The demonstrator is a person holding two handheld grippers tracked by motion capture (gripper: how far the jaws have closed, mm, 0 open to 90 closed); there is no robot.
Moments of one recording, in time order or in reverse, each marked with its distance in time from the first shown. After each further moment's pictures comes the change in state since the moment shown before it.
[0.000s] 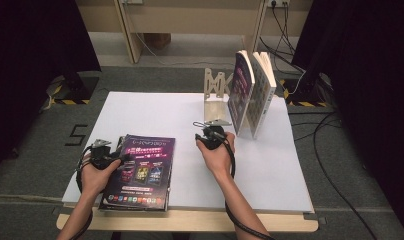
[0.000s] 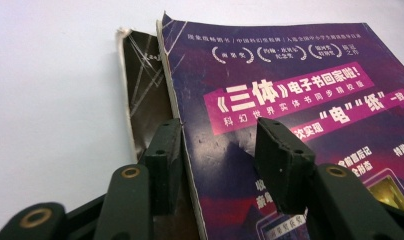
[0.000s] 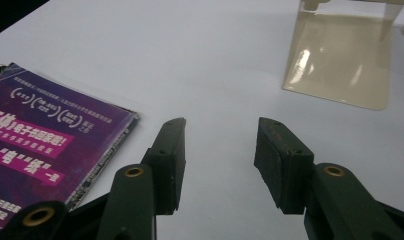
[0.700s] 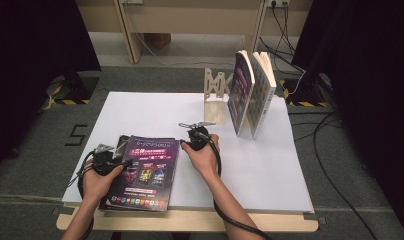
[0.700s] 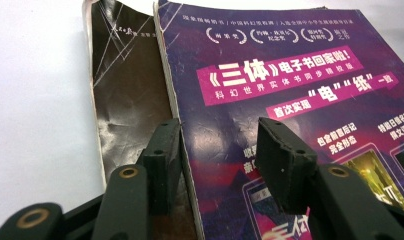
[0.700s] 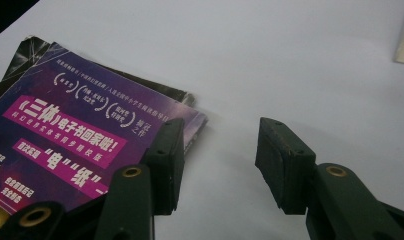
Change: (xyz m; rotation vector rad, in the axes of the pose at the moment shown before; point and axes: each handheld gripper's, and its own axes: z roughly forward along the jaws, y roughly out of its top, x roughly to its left) left arm -0.015 -0.011 -0.008 0.017 -0.010 0.017; right arm 0.030 -0.003 0.039 0.110 0.117 0.031
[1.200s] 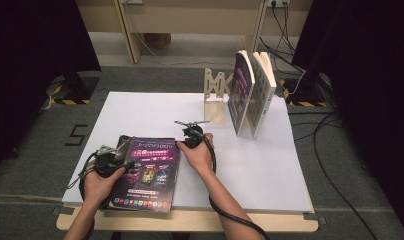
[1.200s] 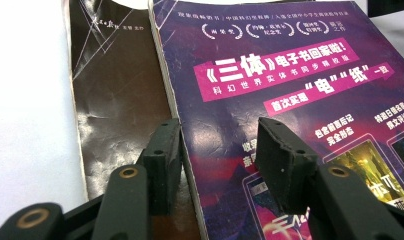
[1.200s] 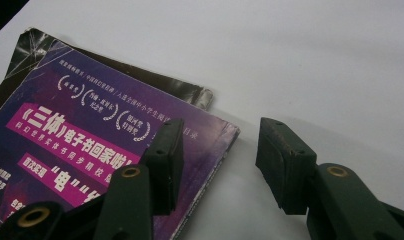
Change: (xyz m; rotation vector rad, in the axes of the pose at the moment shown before) left arm -0.009 -0.002 -0.002 0.014 0.000 0.024; right arm 0.003 0.005 0.024 0.061 0.054 0.038
